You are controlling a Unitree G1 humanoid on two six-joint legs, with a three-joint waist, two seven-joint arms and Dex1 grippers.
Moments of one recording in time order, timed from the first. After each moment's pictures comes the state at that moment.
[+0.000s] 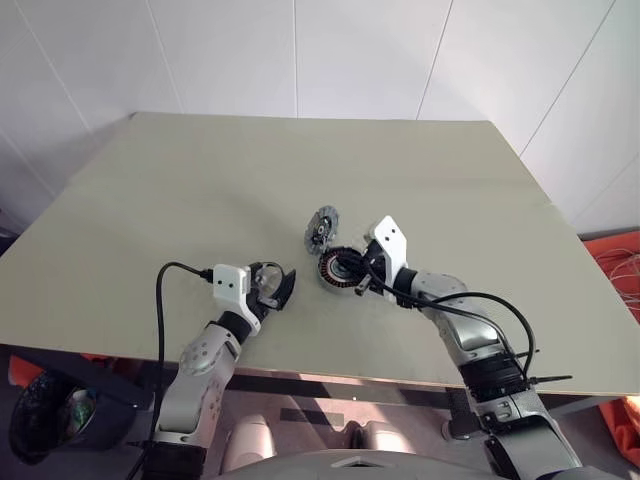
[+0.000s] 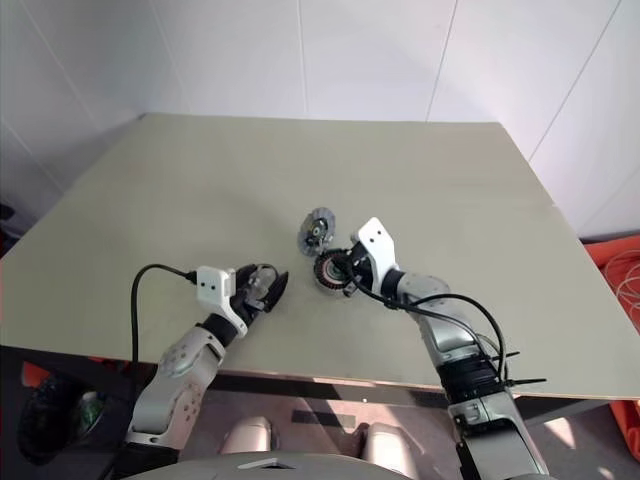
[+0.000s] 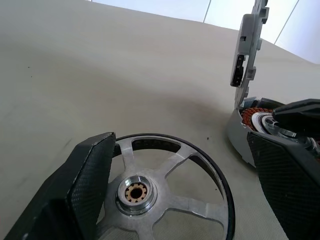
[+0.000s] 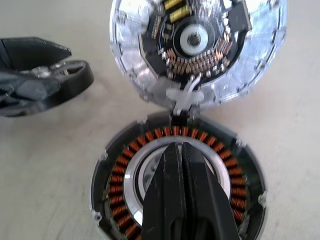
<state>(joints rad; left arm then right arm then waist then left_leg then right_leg) 0.10 0.09 -0.07 -0.16 -0.28 0.18 -0.32 -0.29 -0.30 0.17 0.11 0.16 0.31 0.71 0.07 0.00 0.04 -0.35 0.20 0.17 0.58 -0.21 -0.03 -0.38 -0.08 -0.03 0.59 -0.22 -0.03</state>
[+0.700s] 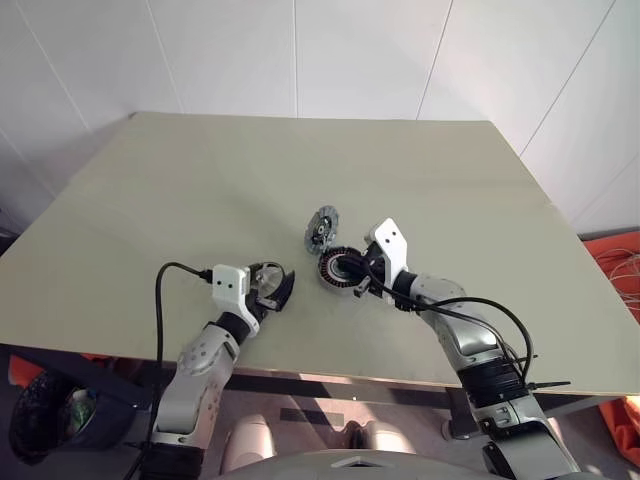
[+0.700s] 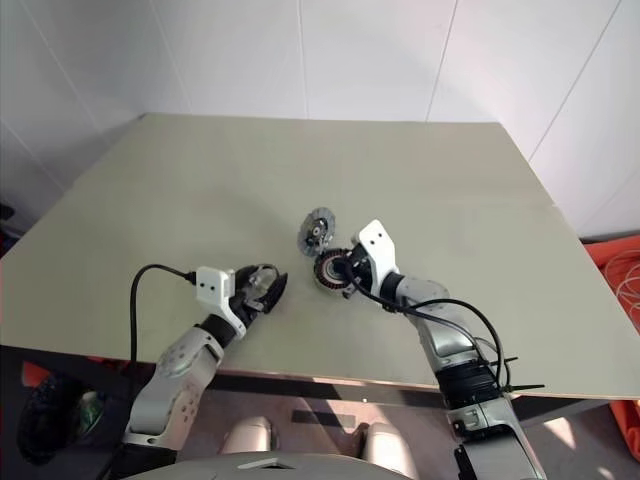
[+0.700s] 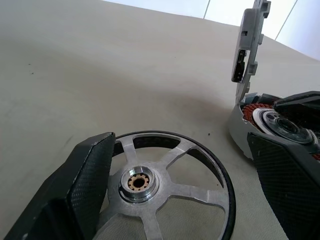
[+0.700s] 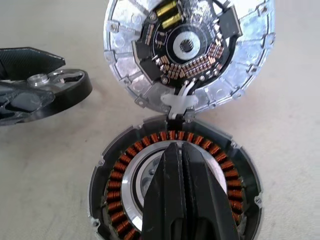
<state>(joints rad) 0.10 0.09 -0.07 -0.17 -0.28 0.20 -0.32 -0.31 -0.29 0.16 0.10 0.16 0.32 0.68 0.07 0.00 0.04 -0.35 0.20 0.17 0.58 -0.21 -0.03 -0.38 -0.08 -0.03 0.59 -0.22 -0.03</state>
